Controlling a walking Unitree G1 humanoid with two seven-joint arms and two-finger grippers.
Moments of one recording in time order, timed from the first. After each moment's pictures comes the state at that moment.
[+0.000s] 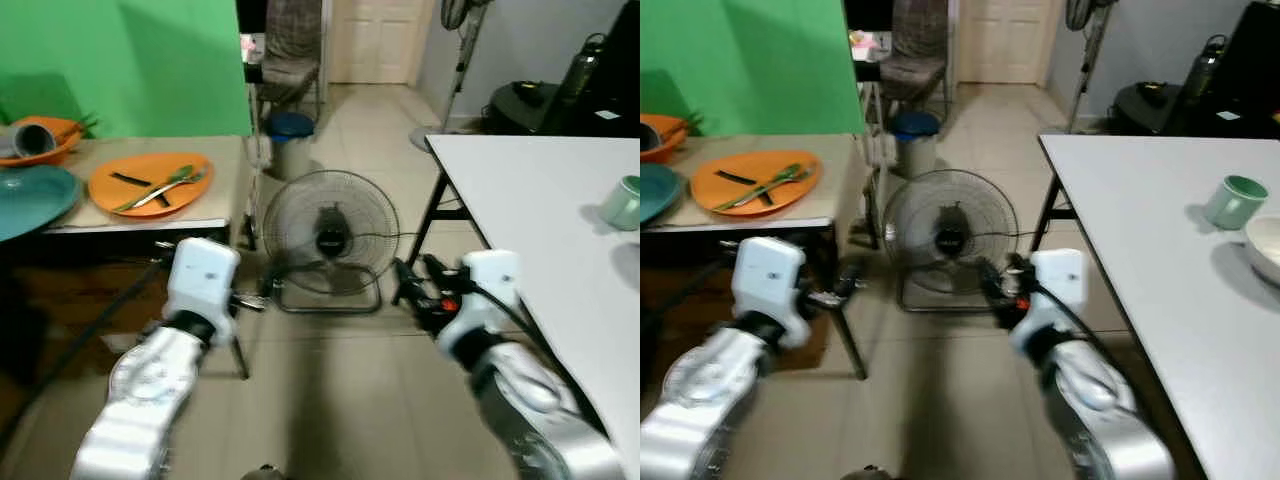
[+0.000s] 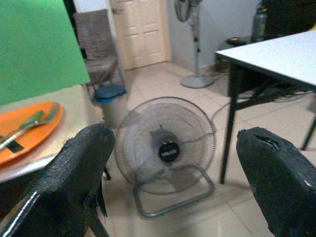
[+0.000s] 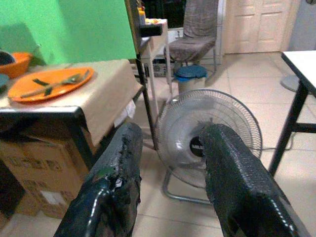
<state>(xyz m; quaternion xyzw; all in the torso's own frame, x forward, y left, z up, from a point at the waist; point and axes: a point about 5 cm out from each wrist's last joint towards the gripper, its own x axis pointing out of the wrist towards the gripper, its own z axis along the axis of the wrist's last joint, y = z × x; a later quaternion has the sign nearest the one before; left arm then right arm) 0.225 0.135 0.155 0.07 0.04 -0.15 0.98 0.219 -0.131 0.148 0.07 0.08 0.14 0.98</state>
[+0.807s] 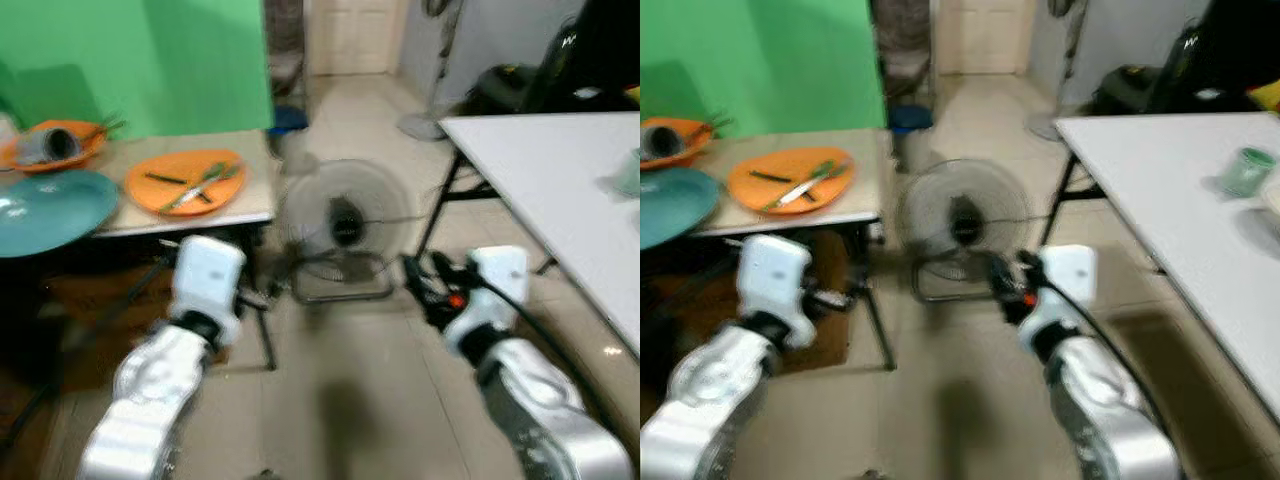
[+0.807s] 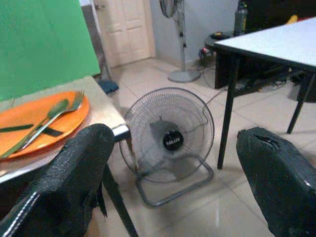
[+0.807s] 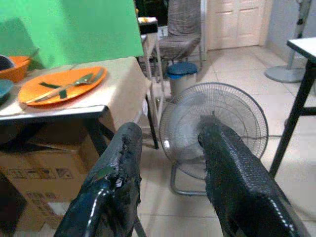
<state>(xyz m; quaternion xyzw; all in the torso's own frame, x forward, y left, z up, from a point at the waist) 0.225 0.134 0.155 0.07 0.04 -0.16 0.98 0.222 -0.136 0.149 0.07 0.08 0.13 0.99</state>
